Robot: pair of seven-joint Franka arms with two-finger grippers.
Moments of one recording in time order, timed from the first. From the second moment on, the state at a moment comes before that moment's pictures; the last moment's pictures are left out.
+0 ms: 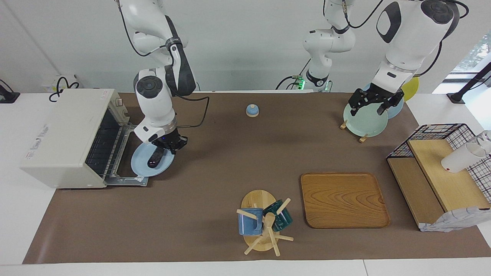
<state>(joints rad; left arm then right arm) -0.09 -0.05 -0.05 -1.73 -0.03 1.70 -0.09 0.18 0.14 0.04 -2.02 -0.06 2.15 0.28</state>
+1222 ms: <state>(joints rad) -0.08 -0.05 -0.04 -1.73 -0.03 1.71 -0.09 0.38 0.18 0.05 -1.98 -0.06 2.01 0.58</state>
